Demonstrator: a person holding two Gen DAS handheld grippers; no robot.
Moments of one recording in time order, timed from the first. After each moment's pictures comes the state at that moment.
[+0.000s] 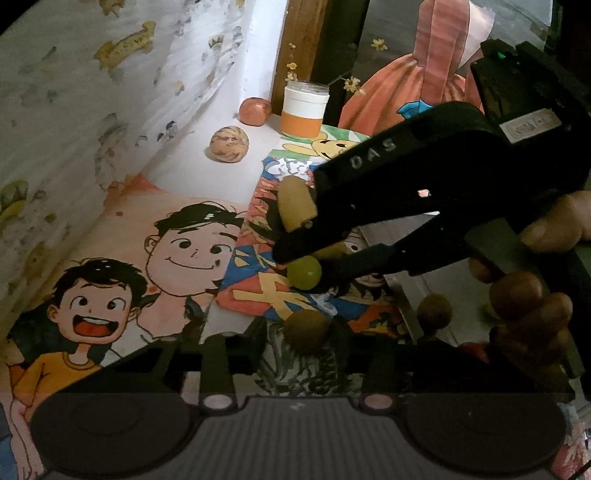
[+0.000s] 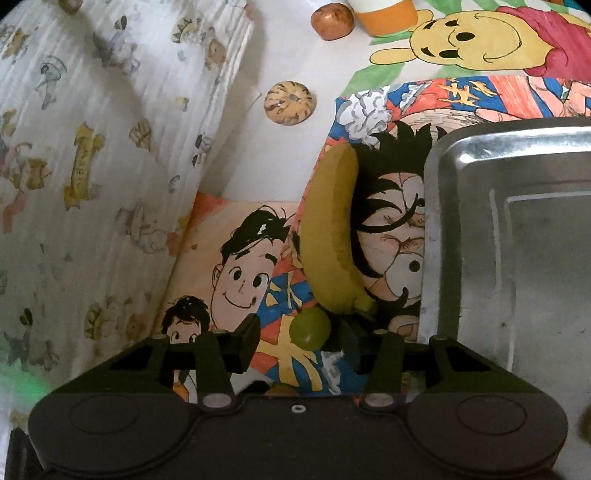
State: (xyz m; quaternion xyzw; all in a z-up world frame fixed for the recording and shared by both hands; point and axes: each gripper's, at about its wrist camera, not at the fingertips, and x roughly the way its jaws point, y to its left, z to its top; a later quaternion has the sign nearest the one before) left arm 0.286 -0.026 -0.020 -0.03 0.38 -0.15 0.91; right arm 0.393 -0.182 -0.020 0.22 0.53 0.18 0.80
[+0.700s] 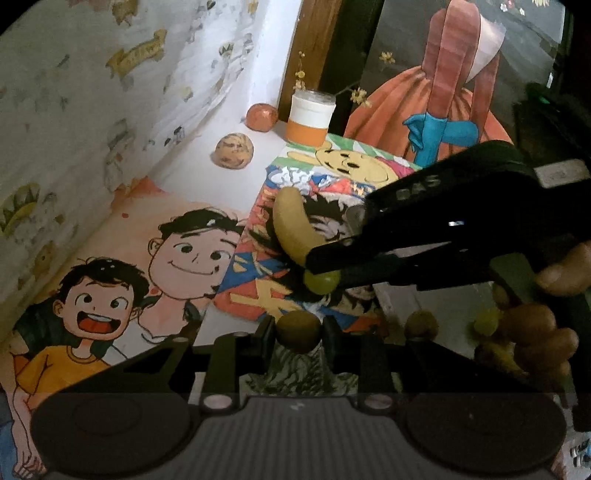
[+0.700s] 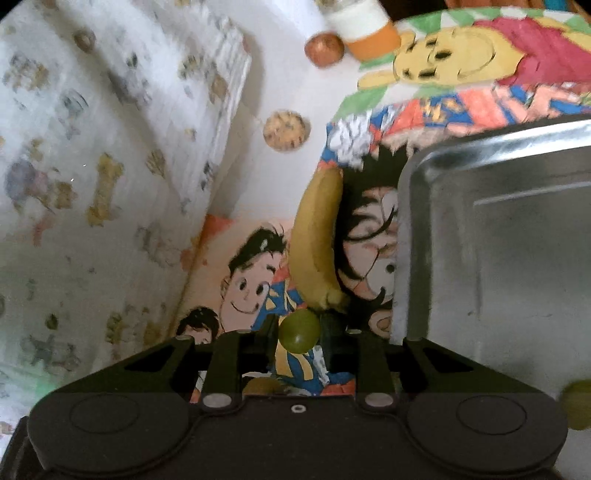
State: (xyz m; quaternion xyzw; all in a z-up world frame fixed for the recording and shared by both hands) left arm 0.281 -0.029 -0.005 -0.05 0.38 -0.14 0.91; right arm 0.369 -0.216 -0.004 0.26 0.49 0.19 0.81
